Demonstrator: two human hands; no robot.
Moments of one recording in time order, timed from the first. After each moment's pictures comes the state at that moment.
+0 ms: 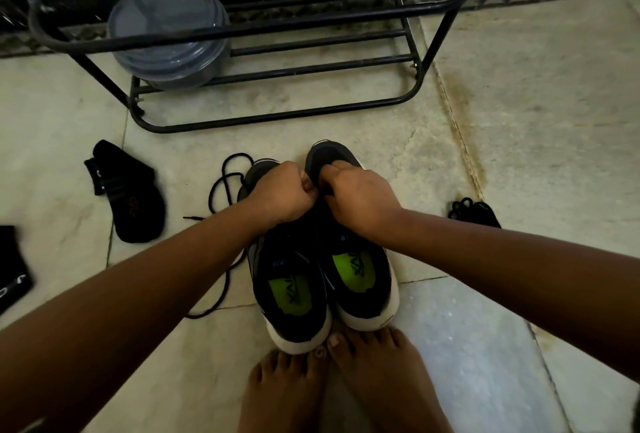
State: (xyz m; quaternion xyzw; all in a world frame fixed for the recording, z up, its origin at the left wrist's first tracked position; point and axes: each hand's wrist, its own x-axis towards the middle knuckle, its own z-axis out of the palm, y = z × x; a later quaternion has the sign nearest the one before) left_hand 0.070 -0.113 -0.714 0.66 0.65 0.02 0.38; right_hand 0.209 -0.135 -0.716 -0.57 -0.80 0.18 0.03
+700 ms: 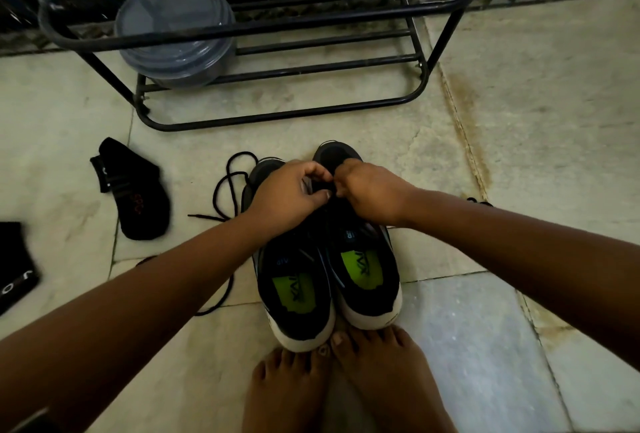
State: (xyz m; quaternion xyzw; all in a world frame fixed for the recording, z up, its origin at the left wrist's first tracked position) left_hand 0.061 -0.127 -0.723 0.68 0.60 0.14 0.40; right_hand 0.225 -0.118 -0.712 -0.48 -0.84 0.26 -0.06
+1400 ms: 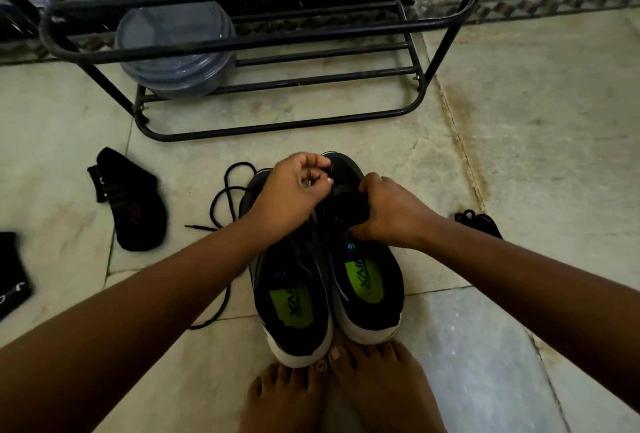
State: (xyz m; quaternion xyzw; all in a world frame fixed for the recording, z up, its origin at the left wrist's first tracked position) left_hand 0.075 -0.124 -0.703 0.57 0.59 0.28 0.50; right_hand 0.242 -0.136 -0.705 -0.63 -0.69 0.37 -0.01
